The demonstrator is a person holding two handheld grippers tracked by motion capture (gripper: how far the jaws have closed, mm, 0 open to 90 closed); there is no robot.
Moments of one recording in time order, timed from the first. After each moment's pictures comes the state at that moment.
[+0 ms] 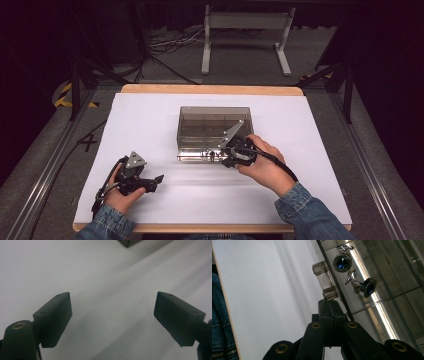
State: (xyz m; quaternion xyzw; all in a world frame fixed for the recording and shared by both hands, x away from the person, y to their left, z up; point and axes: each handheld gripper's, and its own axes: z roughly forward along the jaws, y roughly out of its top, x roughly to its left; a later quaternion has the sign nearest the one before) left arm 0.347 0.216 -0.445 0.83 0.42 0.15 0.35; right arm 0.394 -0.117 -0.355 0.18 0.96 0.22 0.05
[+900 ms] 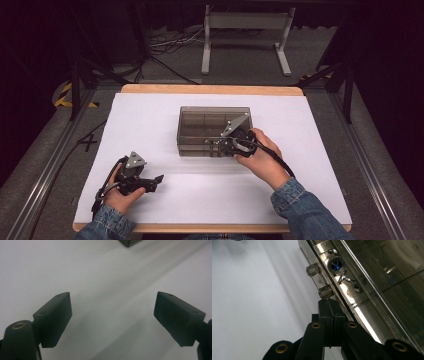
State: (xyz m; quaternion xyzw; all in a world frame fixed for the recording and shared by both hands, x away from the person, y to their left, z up) left arm 0.347 0.216 -0.445 0.82 0.42 0.15 0.35; right arm 0.415 -0.123 -0.359 0.23 0.93 0.26 0.09
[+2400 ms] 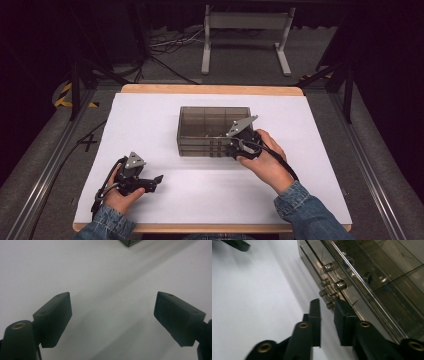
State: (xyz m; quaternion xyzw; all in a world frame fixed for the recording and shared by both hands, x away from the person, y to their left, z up) left arm 0.346 0.218 -0.445 0.82 0.42 0.15 0.35; right arm 0.403 -0.135 -0.351 0.23 0.92 0.31 0.11
